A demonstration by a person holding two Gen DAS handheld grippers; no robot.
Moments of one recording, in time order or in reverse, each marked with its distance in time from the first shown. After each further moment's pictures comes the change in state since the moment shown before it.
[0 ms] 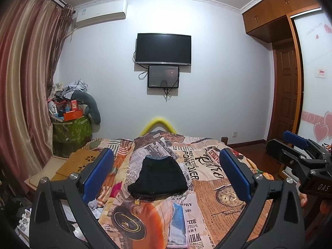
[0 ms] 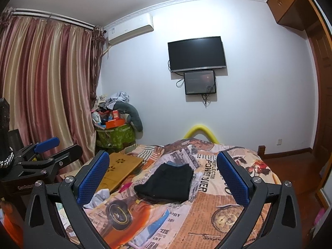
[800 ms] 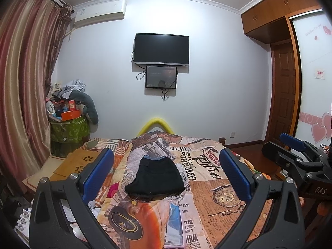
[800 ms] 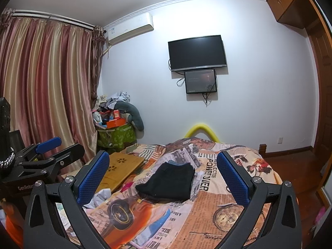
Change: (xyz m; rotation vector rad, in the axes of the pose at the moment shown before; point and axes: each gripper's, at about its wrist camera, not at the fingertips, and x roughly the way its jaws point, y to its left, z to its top) left arm 0.000 -0.004 -0.001 -0.004 -0.002 -0.017; right arm -0.001 0.003 0.000 0.005 0.005 0.002
